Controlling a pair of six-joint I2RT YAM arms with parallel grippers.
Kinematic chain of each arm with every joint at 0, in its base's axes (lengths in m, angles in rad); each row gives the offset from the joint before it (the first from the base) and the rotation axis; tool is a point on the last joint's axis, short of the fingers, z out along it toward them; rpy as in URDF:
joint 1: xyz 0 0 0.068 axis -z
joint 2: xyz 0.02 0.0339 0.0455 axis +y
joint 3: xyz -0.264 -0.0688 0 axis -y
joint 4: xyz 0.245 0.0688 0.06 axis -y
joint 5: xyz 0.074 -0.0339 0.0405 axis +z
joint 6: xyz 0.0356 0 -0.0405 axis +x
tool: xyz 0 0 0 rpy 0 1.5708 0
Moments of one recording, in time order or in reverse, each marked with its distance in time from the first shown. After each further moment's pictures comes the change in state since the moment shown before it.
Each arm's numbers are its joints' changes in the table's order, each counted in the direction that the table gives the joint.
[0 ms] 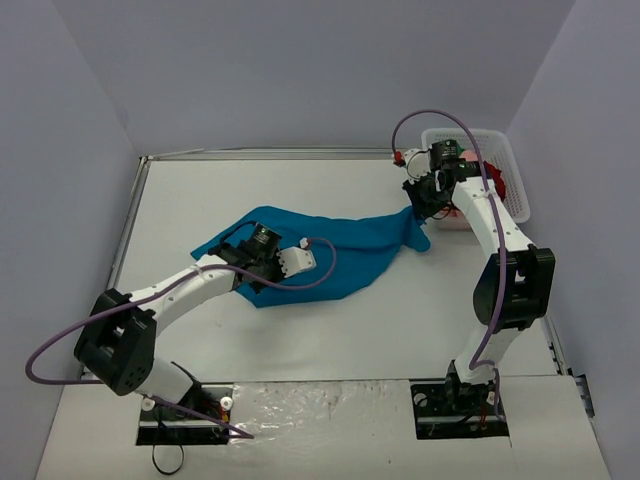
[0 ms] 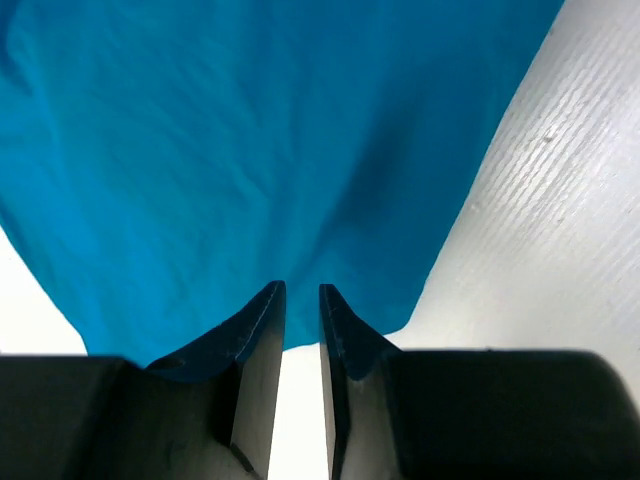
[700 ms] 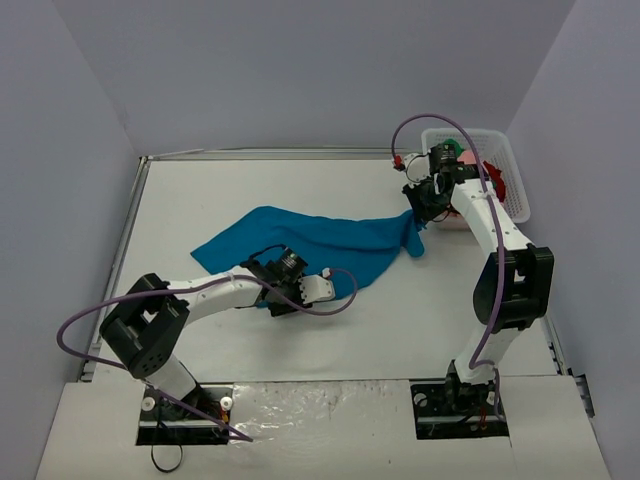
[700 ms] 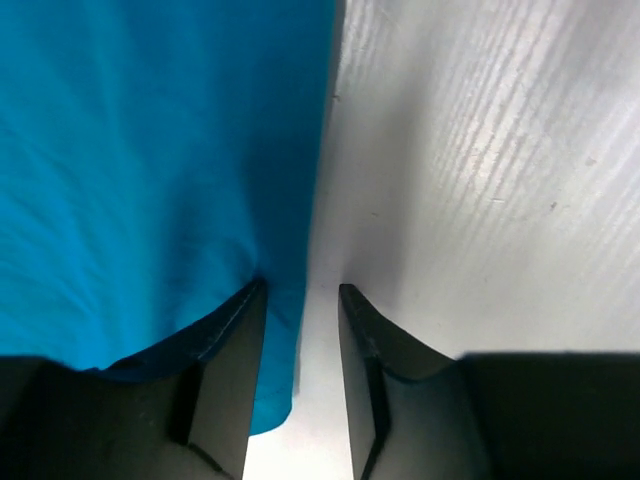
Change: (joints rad) left arm 0.169 0.146 -0.068 0.077 -0.024 -0.048; right arm 0.000 0.000 -0.029 0.008 -0.010 0.011
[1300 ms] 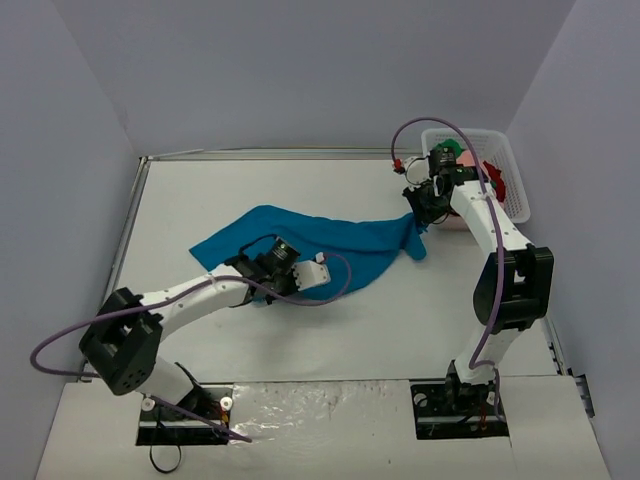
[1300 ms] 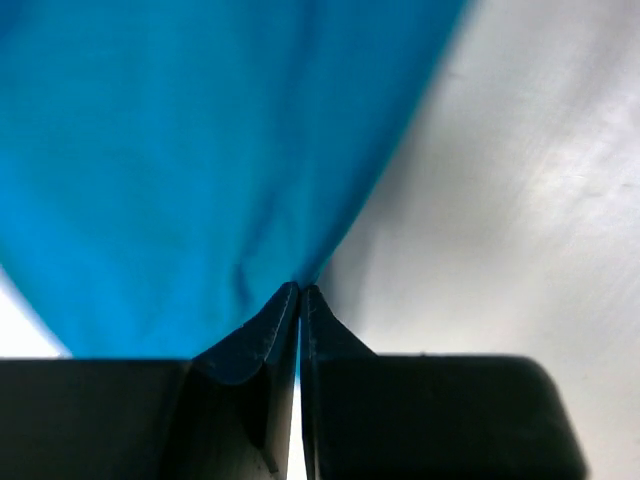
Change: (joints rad) left arm -0.011 -0.084 0.014 -0.019 0.103 -0.010; right arm 0.001 -0.002 -0.027 0.002 -0.018 0.000
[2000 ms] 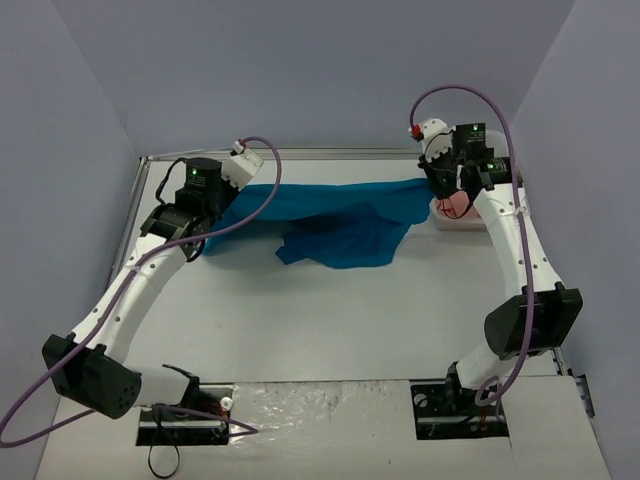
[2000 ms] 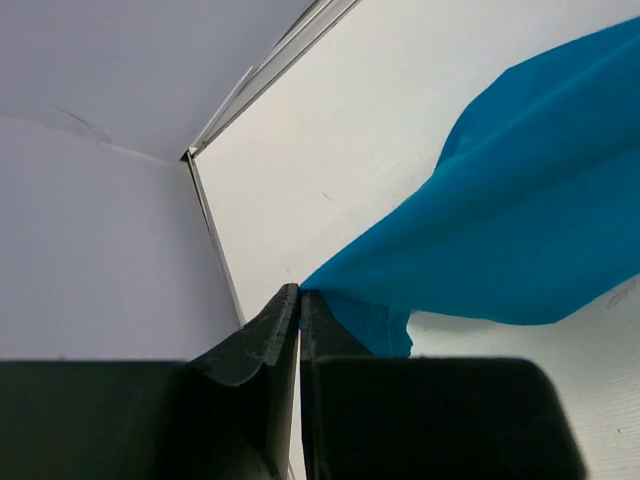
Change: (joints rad) left arm -0.391 -0.197 0.443 -0.051 0.229 -0.042; right arm 0.005 -0.182 0.142 -0.004 -0.043 0.006
